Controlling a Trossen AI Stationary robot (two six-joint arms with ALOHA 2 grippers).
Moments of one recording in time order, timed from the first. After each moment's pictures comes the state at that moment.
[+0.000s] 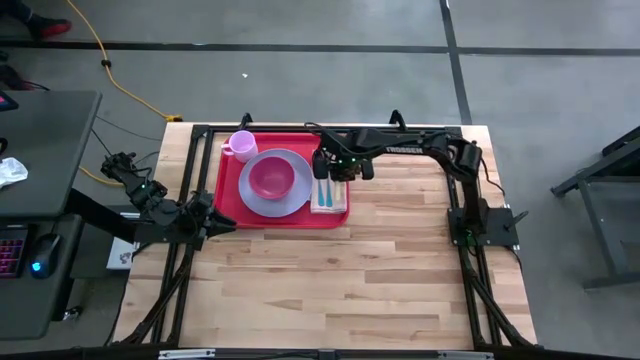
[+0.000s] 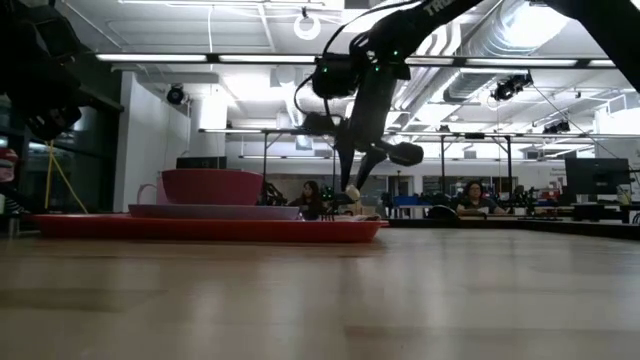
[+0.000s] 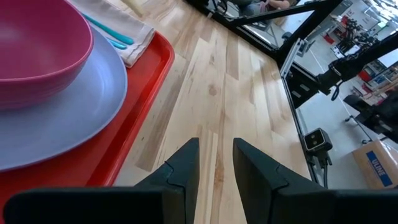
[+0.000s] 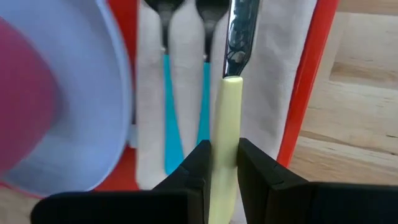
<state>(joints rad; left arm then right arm) -0.67 0.01 0.27 -0.66 -0.54 -0.79 -0.36 2.01 1.58 -0.82 -0.11 1.14</state>
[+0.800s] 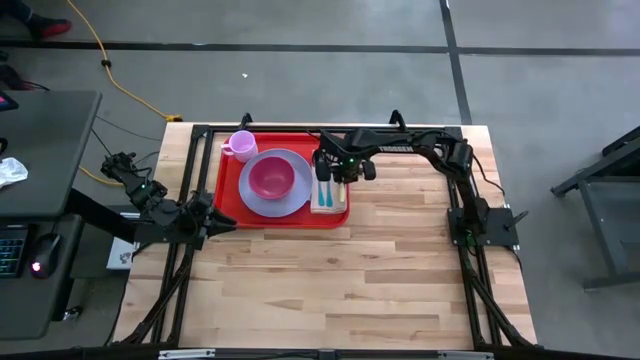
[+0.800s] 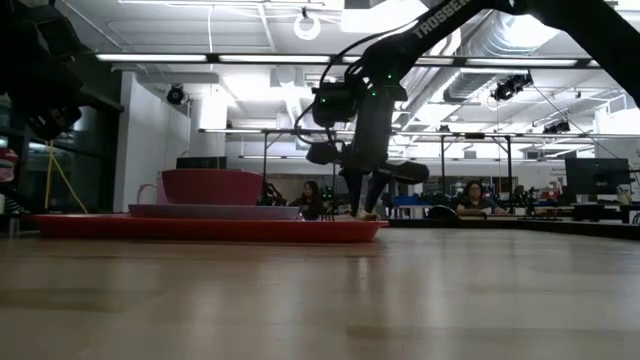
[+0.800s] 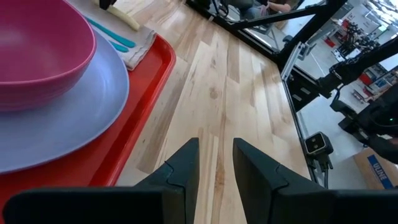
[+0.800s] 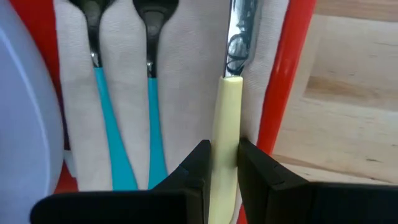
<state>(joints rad) -0.67 0.01 0.27 -0.65 -0.56 -0.79 -0.39 2.09 1.58 -0.85 -0.11 1.09</state>
